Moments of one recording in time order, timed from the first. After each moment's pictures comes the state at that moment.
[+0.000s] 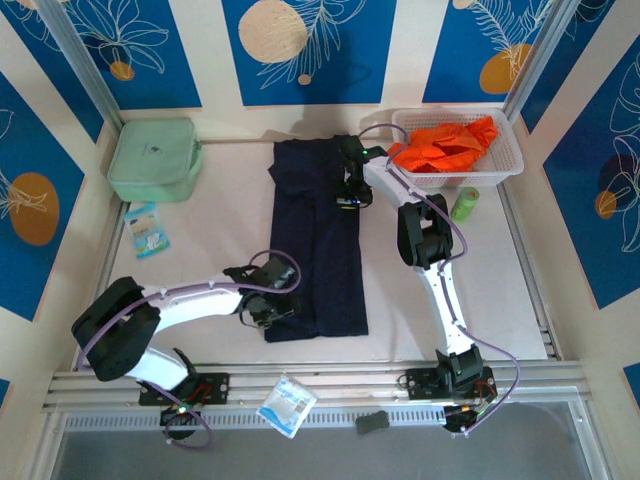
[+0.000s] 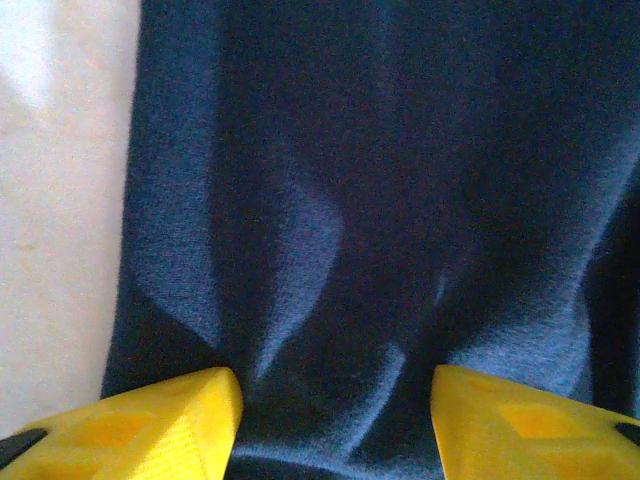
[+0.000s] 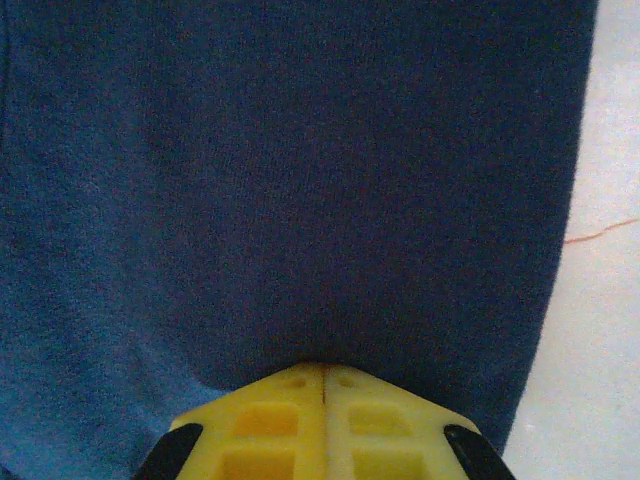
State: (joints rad) left arm -0.87 1.46 0.71 -0.50 0.07 -1.12; right arm 0.37 2.50 2.22 -1.04 -0.09 0.38
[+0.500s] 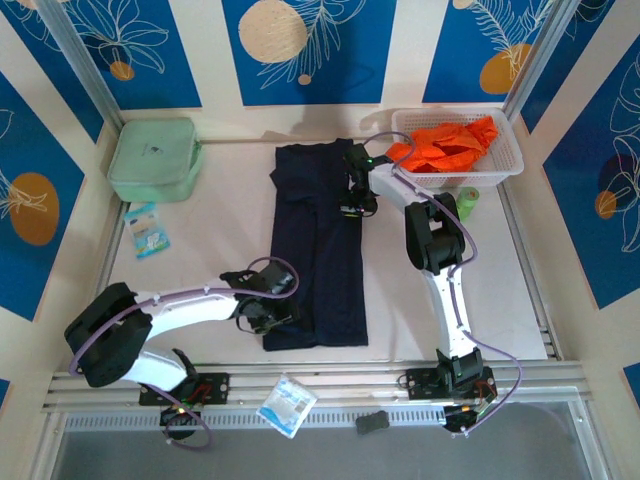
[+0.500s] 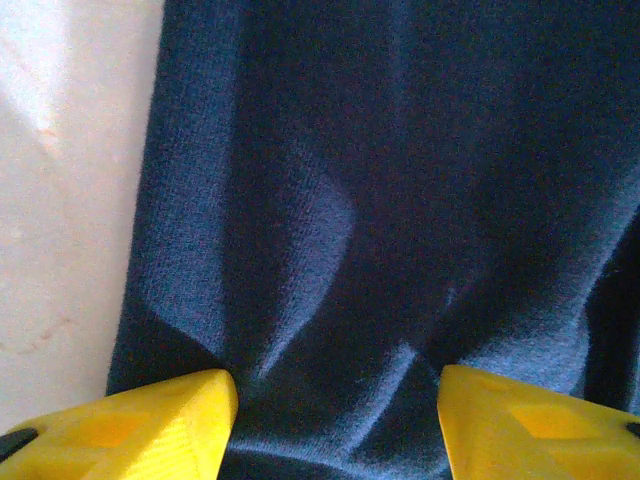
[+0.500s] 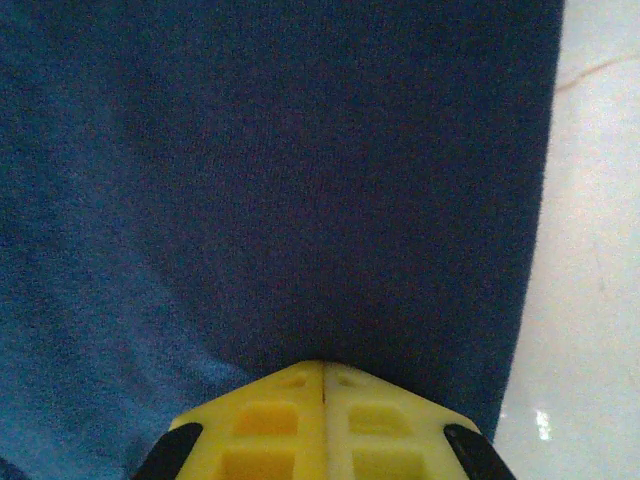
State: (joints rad) left arm -0.89 1.41 0.68 -0.54 0.09 -1.16; right arm 0.37 2.35 1.94 -0.90 -0.10 0.41
